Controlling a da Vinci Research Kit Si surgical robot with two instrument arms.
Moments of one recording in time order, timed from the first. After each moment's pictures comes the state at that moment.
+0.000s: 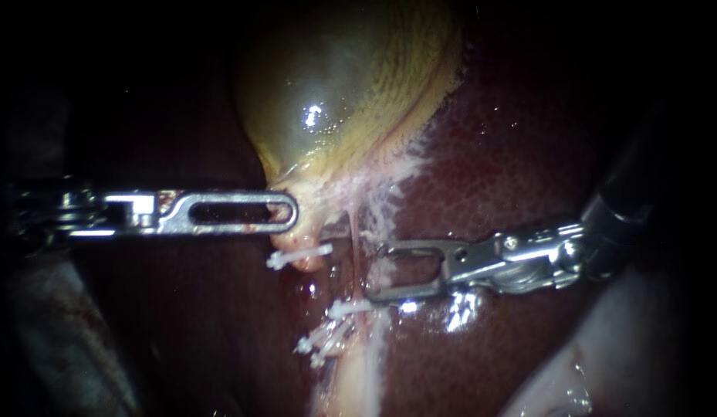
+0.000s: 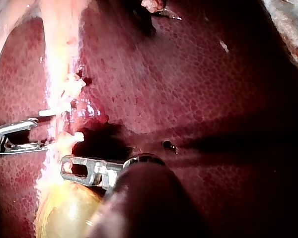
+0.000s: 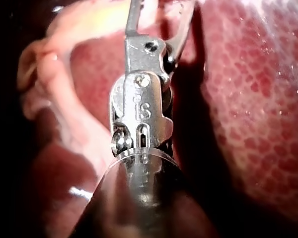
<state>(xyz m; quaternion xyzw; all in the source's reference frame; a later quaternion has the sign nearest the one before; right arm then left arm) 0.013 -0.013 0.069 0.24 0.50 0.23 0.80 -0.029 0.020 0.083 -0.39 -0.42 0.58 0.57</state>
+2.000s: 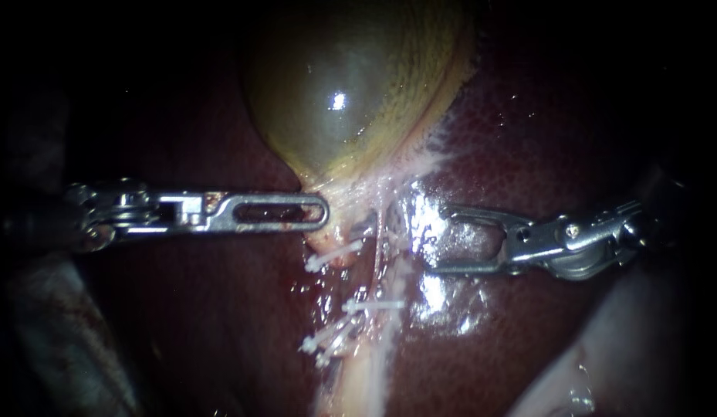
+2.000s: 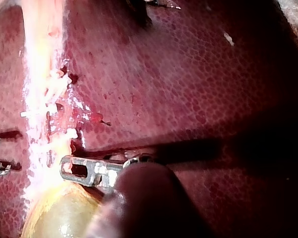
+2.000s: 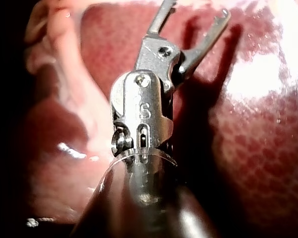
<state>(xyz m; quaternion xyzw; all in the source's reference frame) 0.007 -0.012 0.068 0.17 0.49 0.22 0.83 -0.033 0.020 0.093 -0.40 -0.41 0.59 0.57</state>
